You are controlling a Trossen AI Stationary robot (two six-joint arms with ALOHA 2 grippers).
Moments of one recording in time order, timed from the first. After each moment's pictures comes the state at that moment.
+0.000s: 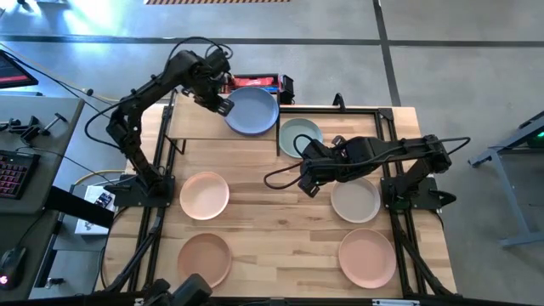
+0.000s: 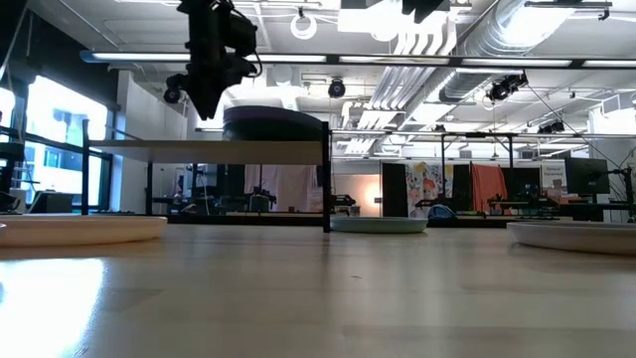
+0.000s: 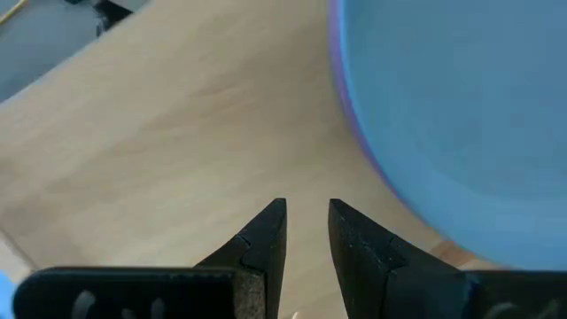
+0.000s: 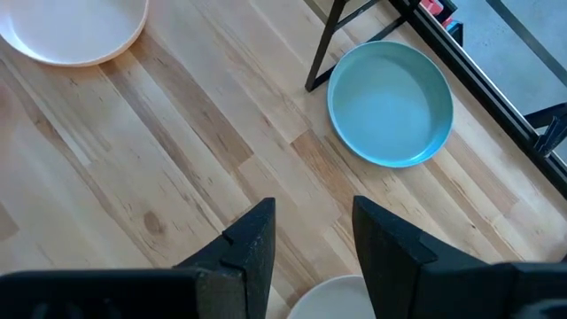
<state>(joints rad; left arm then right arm) 0.80 1.72 1.77 -1.48 -0.04 -0.22 0.21 1.70 1.92 -1.48 0.46 0.80</state>
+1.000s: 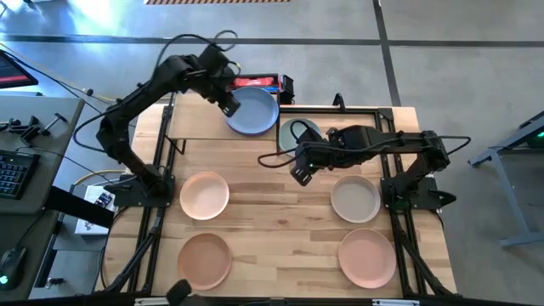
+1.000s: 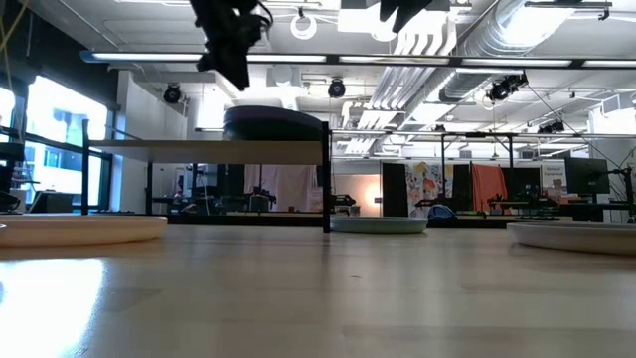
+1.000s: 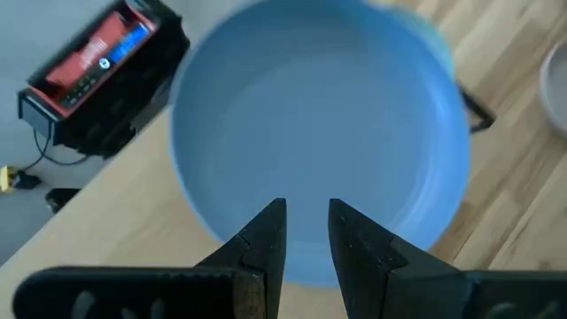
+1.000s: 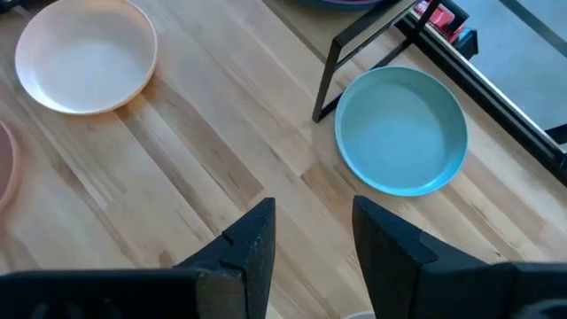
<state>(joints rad) 0.71 1.60 1.76 -1.21 0.07 -0.03 0.12 1.70 1.92 -1.37 0.42 0.74</state>
